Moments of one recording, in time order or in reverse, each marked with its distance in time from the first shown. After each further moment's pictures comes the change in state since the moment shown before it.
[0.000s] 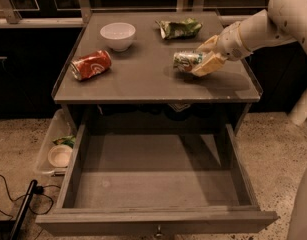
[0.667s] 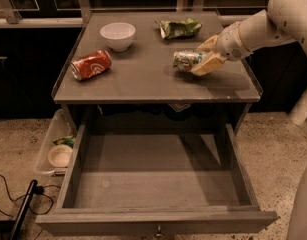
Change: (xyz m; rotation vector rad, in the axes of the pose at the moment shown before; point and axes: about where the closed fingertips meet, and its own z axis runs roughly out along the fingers) arm 0.000 0.000 0.000 0.000 0.000 0.000
